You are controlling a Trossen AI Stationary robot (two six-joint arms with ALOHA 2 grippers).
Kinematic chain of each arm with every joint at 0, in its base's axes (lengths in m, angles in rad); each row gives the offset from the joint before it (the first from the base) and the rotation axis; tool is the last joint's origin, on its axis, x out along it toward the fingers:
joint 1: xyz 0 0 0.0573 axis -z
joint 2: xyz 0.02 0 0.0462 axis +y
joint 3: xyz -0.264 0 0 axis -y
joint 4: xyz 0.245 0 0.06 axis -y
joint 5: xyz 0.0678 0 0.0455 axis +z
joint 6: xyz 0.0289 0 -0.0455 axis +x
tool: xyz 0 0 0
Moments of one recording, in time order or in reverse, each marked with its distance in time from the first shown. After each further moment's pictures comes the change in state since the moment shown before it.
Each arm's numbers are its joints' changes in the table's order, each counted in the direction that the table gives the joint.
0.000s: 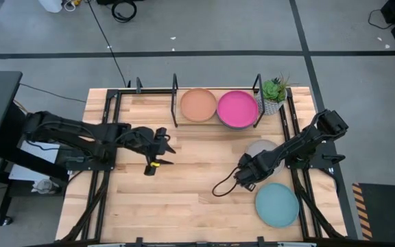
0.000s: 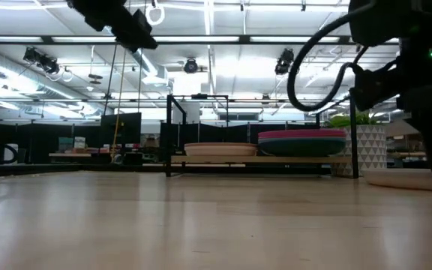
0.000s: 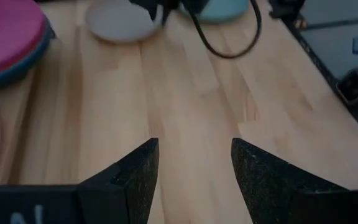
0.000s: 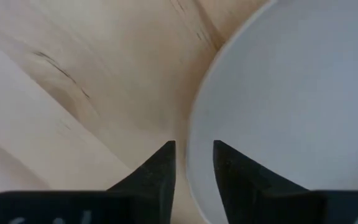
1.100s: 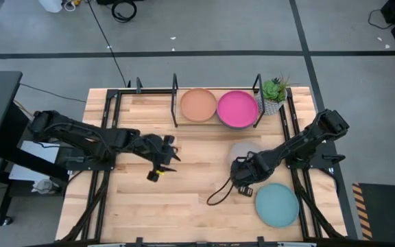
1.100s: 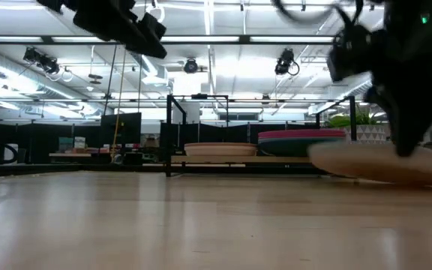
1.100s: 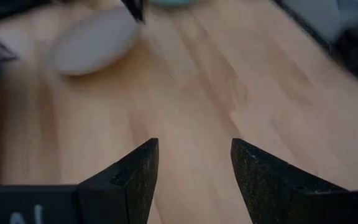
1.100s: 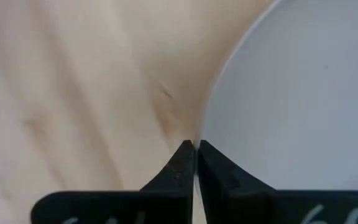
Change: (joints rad) left arm 0.047 0.121 0.003 0.070 -0.032 0.166; right arm -0.007 -0.012 0.094 0.122 -0.025 -0.351
